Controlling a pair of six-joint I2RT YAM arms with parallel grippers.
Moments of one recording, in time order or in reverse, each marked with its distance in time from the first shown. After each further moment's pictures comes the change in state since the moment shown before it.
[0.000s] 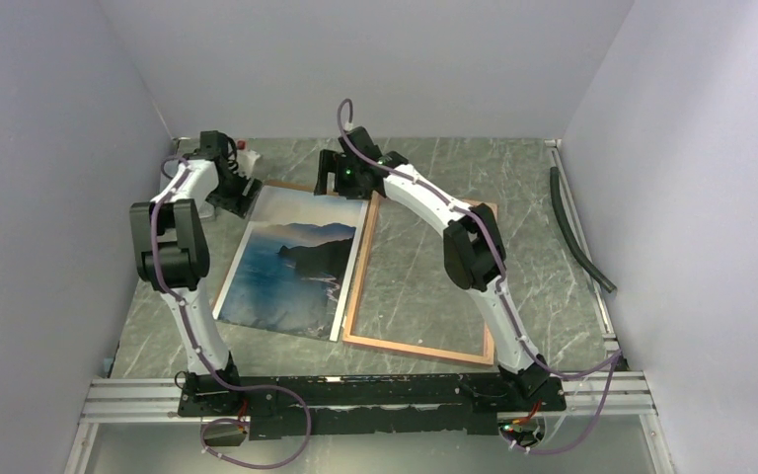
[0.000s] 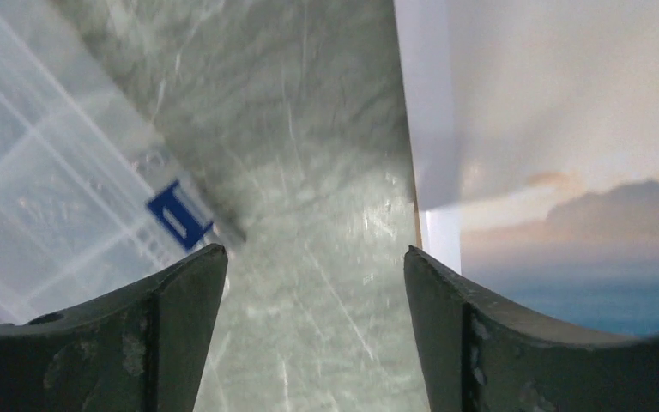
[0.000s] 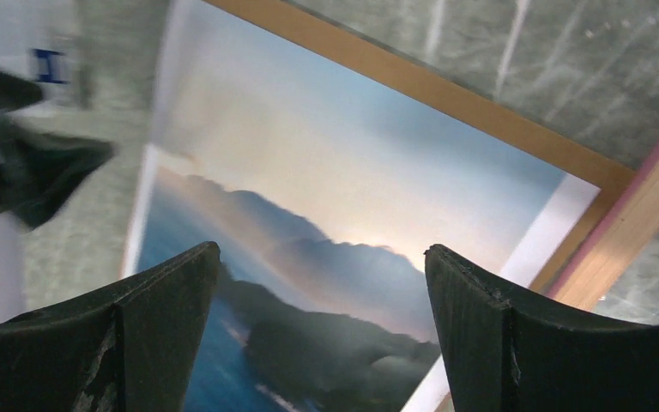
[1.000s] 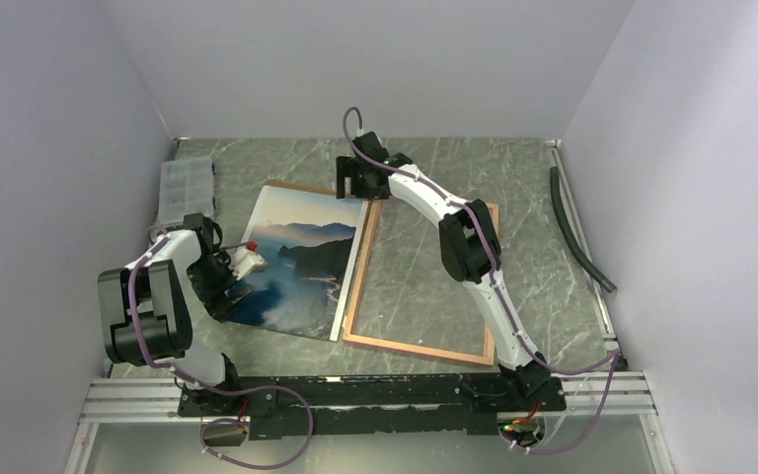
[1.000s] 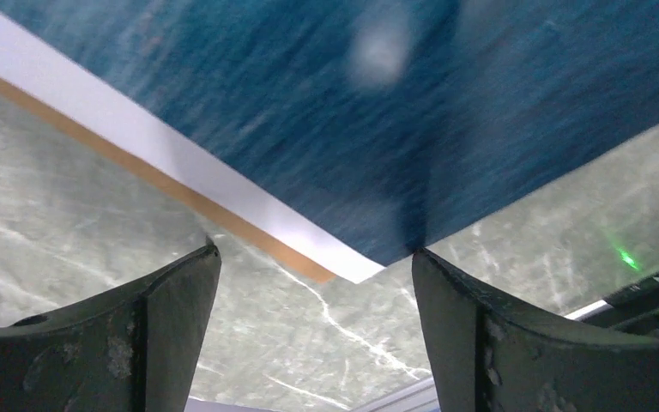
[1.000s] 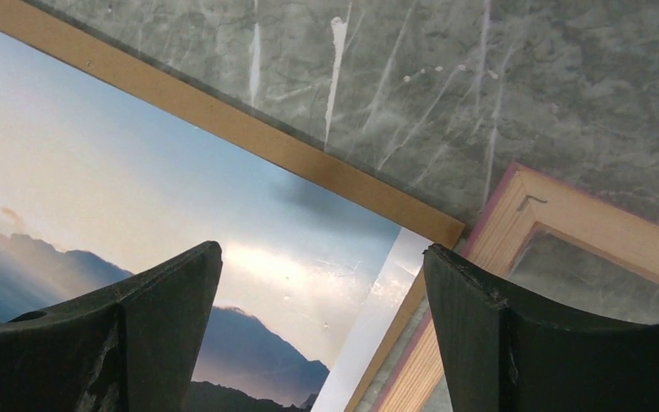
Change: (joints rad) left arm 0.131 -0.530 -0.774 -0.226 0.095 0.615; right arm -0.066 0.137 0.055 -0.047 0.127 -0.134
